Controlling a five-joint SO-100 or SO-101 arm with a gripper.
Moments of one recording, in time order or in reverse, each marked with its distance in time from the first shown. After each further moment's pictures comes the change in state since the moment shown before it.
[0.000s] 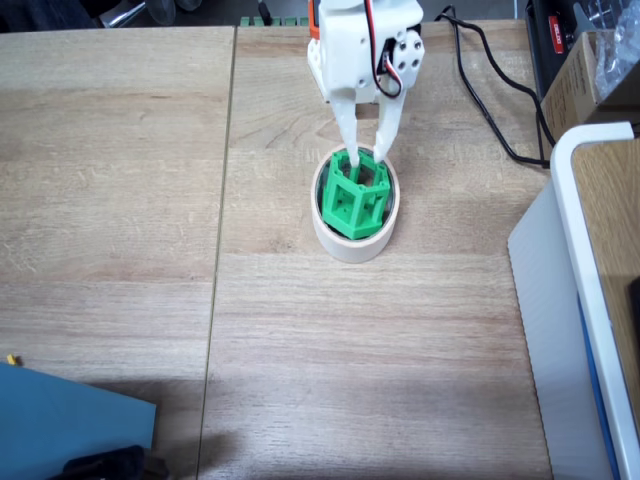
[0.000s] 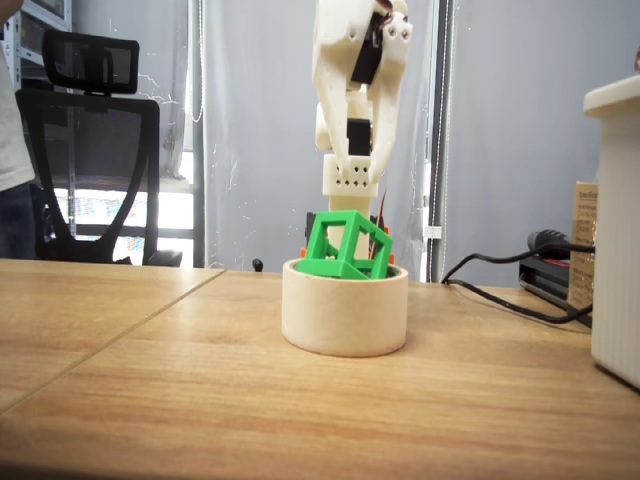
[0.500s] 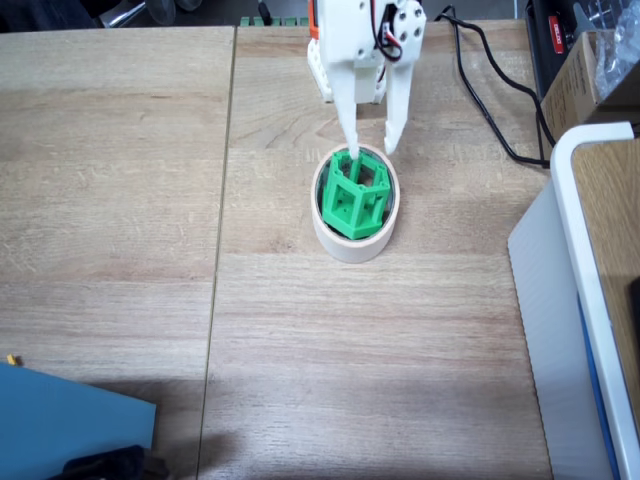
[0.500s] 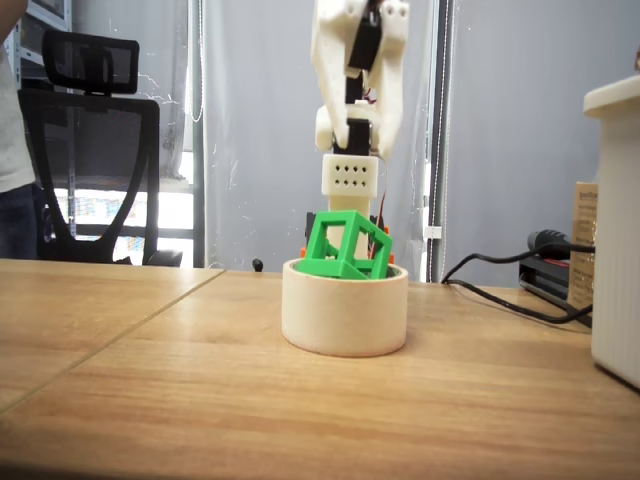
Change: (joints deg) arm 6.2 9.0 0.0 0.0 -0.4
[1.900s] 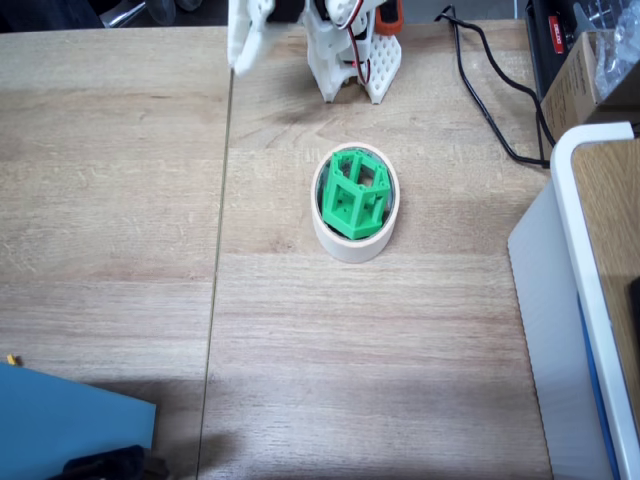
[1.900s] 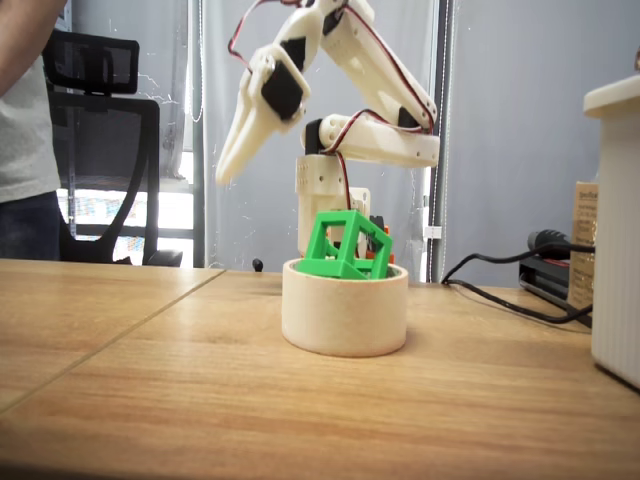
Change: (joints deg) arm 60.4 18.2 19.9 -1.0 0.0
